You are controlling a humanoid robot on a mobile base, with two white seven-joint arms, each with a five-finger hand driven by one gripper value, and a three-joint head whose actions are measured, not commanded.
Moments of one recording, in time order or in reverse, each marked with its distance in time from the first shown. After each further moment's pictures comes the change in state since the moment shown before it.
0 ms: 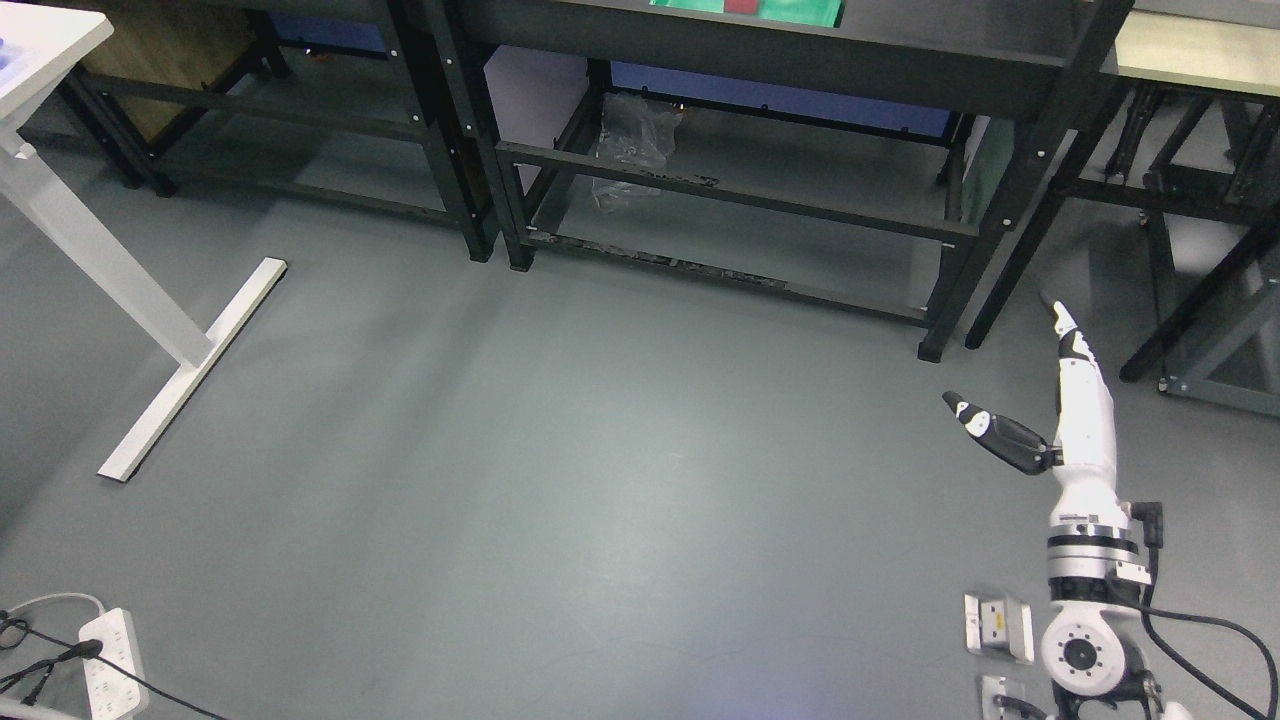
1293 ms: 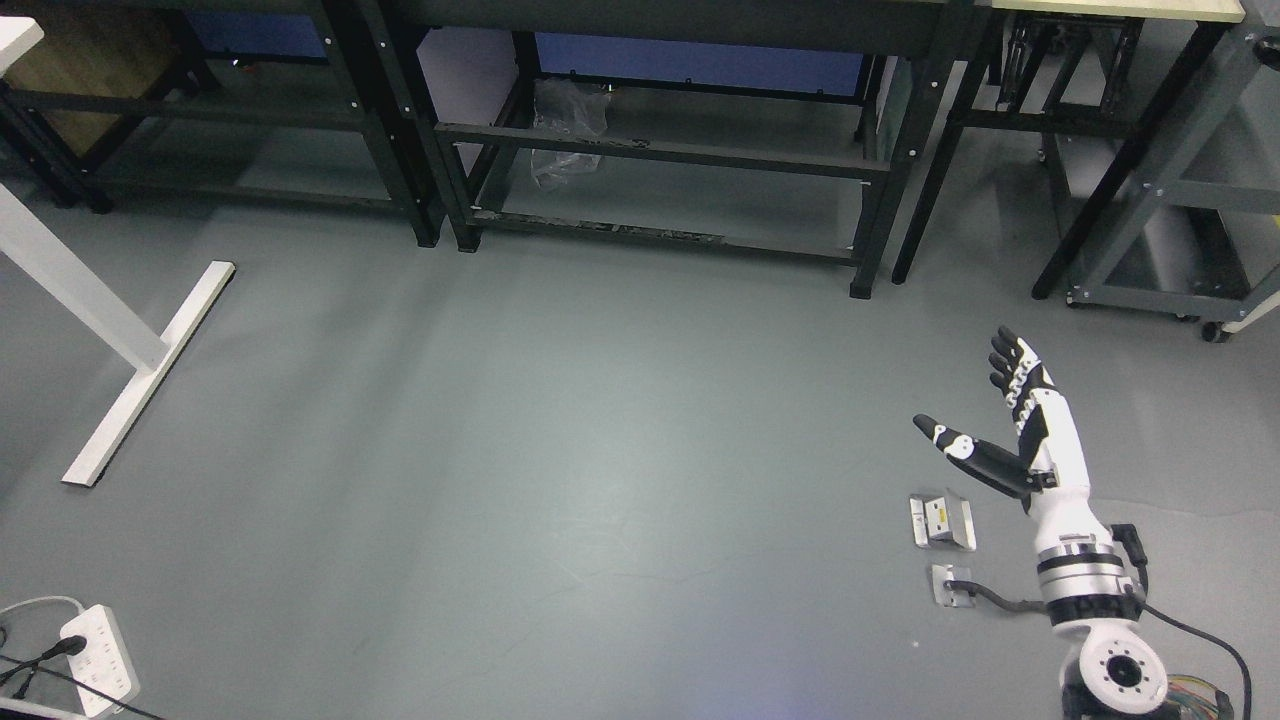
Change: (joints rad) left arm 0.000 0.000 0.000 0.000 0.000 0.000 0.000; right arm 0.028 0.000 -0.031 0.006 -0.527 0.044 0.320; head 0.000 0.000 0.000
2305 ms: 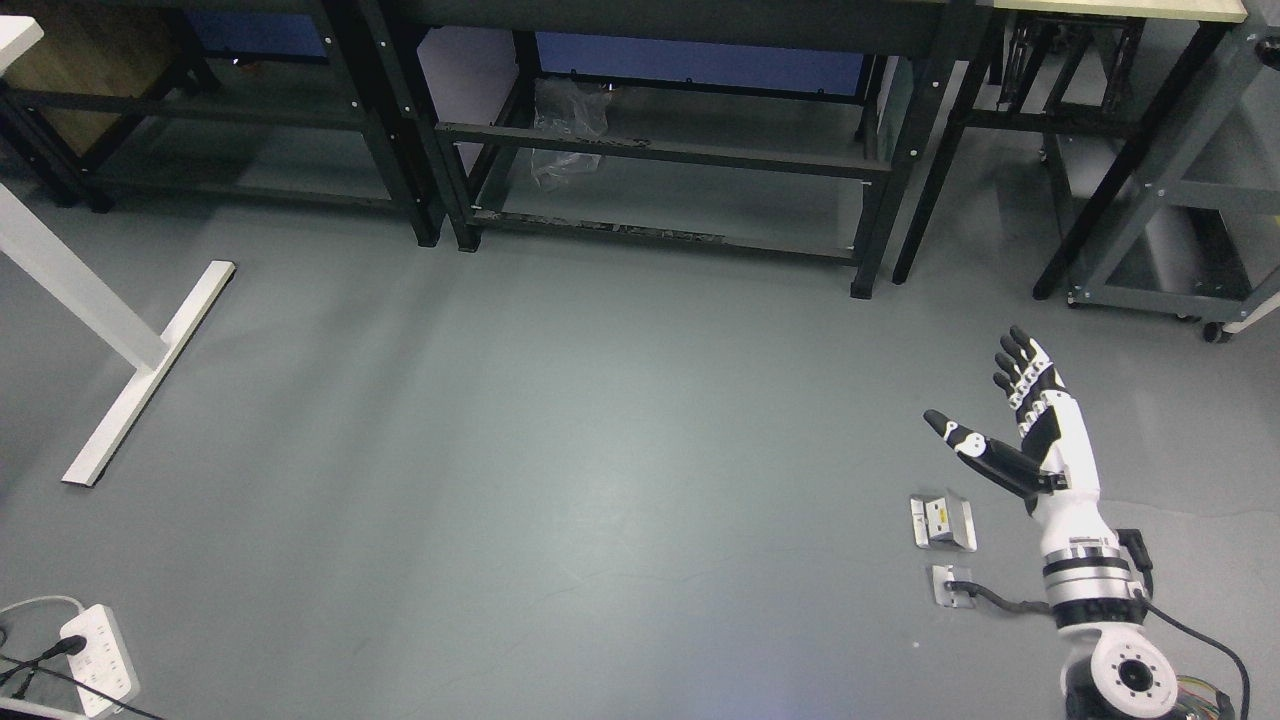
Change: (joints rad) left arm 0.000 0.000 0.000 0.000 0.000 0.000 0.000; right arm 0.005 0.000 -0.010 0.002 -0.105 -0.001 0.011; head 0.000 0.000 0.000
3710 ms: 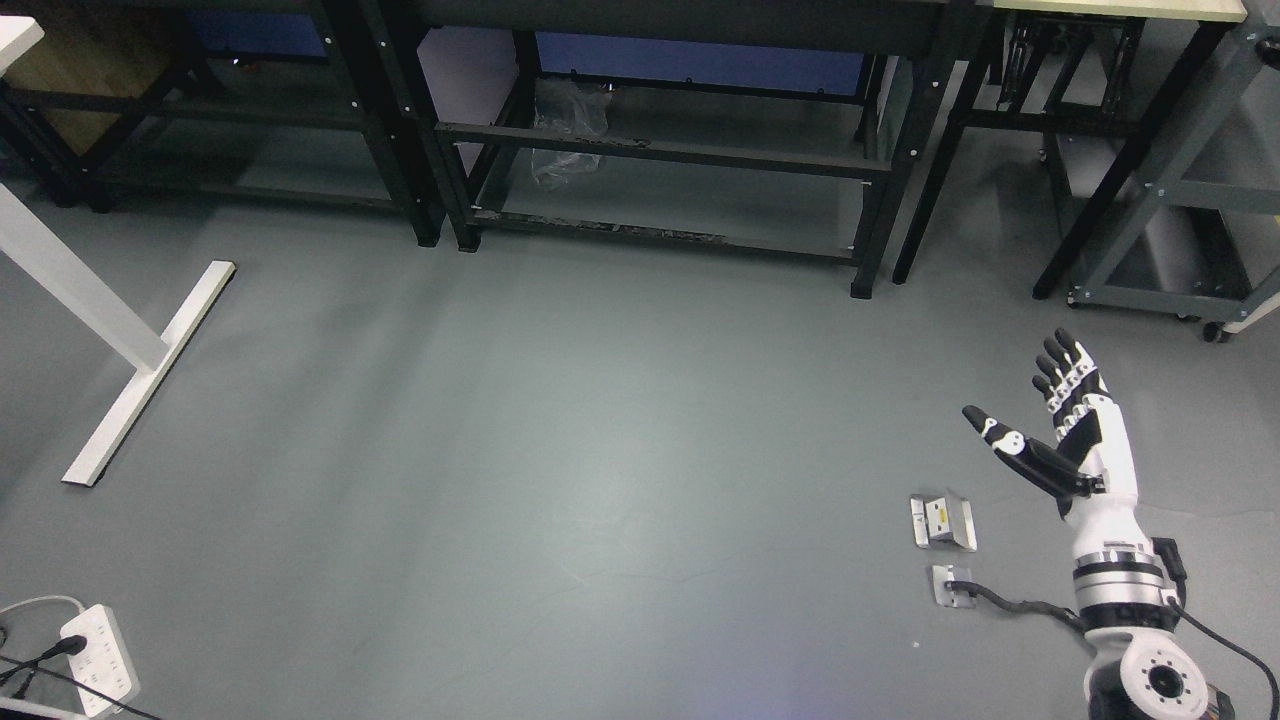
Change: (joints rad) left arm 0.000 0.000 0.000 0.000 0.000 0.006 0.000; right arm 0.001 -0.001 -0.054 0.002 -0.043 0.009 -0.010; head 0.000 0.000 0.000
